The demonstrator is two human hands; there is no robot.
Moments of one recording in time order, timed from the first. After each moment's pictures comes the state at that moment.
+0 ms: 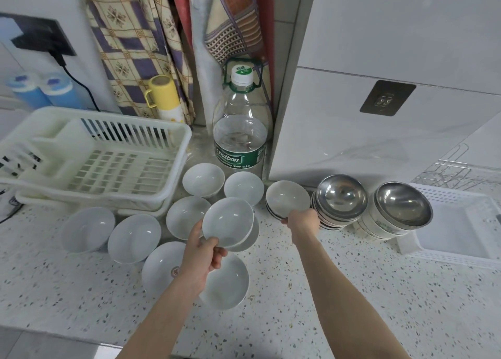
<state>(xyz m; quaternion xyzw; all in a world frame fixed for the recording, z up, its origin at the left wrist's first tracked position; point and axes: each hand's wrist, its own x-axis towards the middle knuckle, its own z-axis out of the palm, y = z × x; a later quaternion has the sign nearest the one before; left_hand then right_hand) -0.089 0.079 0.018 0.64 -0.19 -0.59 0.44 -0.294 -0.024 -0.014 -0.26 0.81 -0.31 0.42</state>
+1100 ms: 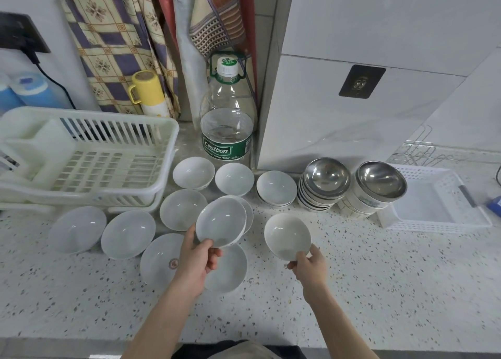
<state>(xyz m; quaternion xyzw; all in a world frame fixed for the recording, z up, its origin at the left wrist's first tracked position) -0.081 0.108 0.003 0.62 -0.20 -0.61 0.45 -0.314 0.125 -0.023 -0.26 0.75 -0.39 0.47</state>
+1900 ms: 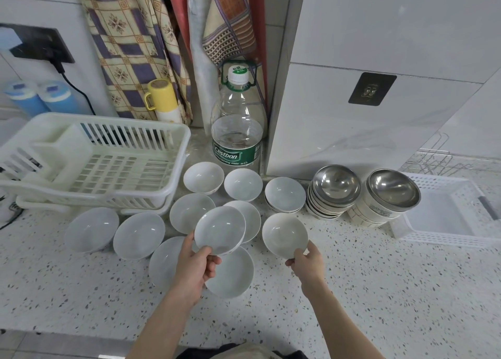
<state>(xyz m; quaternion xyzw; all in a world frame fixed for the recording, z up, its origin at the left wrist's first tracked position) -0.065 0.118 0.001 0.63 -0.19 -0.60 0.45 -0.305 0.096 -0.038 -0.29 0.75 -0.35 0.48</state>
